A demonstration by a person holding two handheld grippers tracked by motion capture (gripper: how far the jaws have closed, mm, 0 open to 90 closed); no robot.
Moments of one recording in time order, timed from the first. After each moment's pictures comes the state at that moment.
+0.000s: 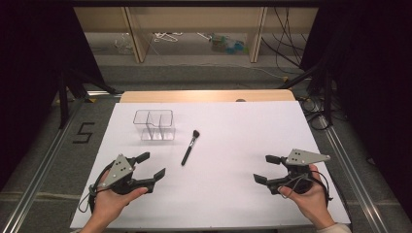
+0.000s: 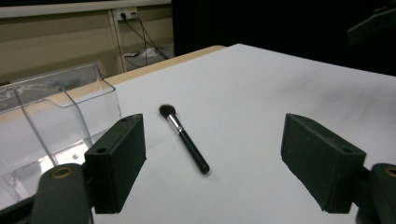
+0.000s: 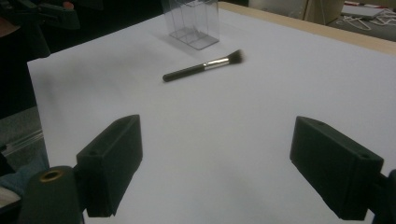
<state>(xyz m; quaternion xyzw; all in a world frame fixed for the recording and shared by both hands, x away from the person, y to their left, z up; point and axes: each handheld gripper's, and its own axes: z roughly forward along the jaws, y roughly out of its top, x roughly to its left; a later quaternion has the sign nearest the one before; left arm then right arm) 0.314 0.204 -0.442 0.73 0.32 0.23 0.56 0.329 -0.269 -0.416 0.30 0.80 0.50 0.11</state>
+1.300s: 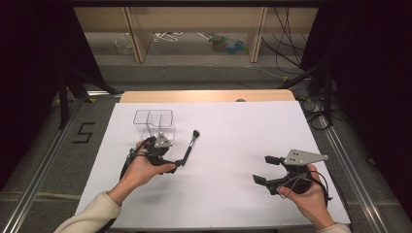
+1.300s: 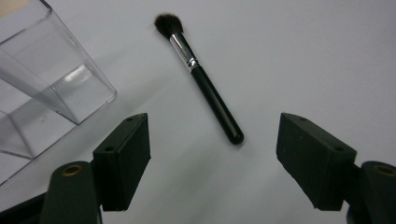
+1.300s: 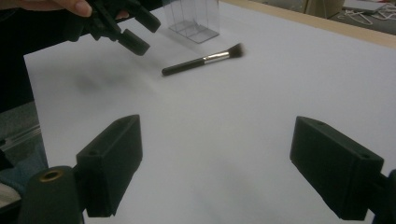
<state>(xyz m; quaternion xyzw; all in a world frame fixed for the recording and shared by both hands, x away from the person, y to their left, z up) 0.402 0.142 -0.447 0.86 0.35 0.16 0.33 0.330 -0.269 -0.417 0.30 0.81 0.49 0.12</state>
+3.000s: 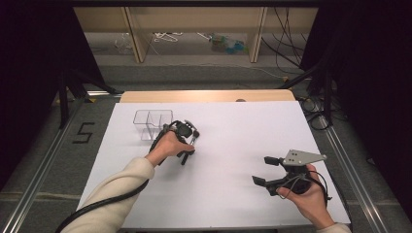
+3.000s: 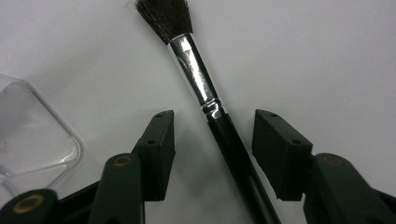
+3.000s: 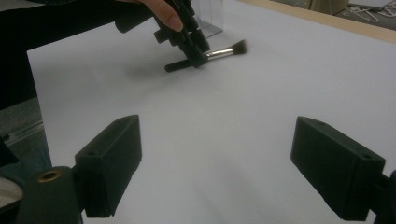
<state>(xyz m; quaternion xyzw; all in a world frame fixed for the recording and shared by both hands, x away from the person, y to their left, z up) 0.489 0.081 -0.466 0.90 0.39 0.07 0.19 0.331 -0.267 -0.419 0.29 0.81 0.49 0.11</state>
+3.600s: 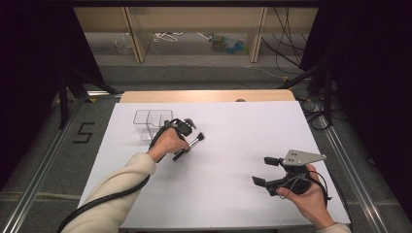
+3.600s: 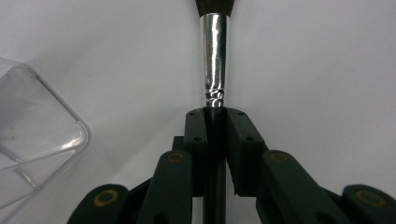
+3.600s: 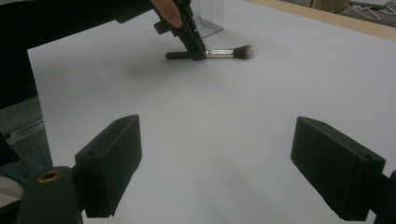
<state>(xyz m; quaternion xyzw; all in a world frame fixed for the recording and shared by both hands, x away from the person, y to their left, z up) 0.494 0.082 -0.461 0.91 0.38 0.06 0.15 0.331 -0.267 -0.419 0.29 0.81 0.49 0.11</state>
